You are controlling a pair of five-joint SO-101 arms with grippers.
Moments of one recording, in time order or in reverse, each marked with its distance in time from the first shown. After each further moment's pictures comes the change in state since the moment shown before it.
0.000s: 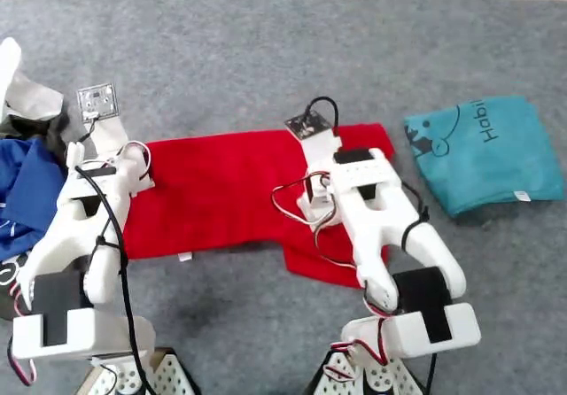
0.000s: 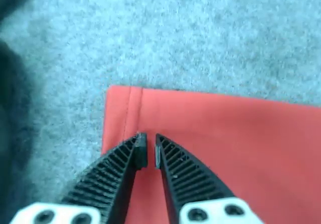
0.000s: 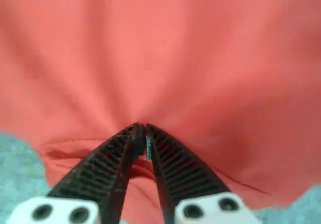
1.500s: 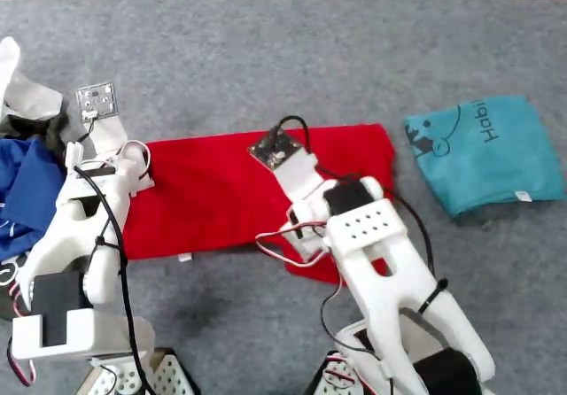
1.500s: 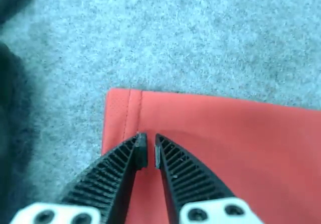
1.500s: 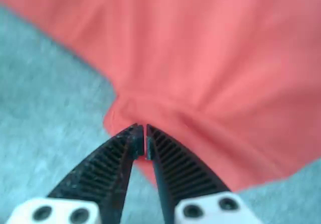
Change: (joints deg) left arm 0.0 0.0 0.0 -0.3 0.0; right arm -10.9 -26.7 10.5 5.8 4.7
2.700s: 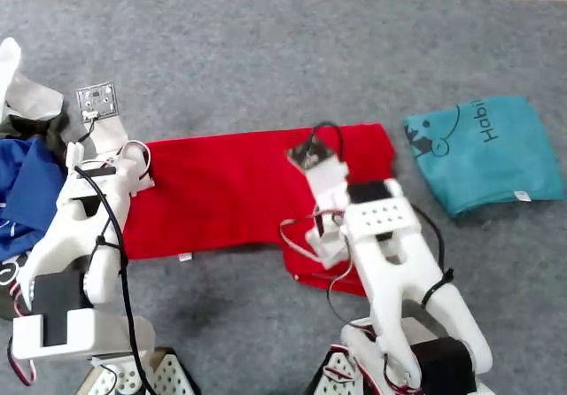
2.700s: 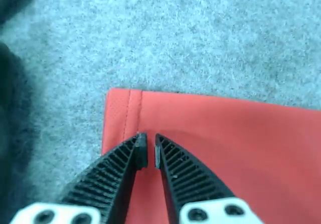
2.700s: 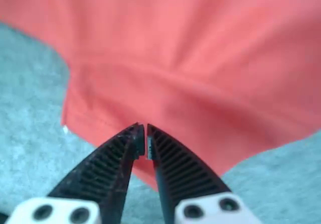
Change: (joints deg) left arm 0.0 0.0 0.0 0.0 0.0; right arm 9.6 4.0 6.2 2.4 0.0
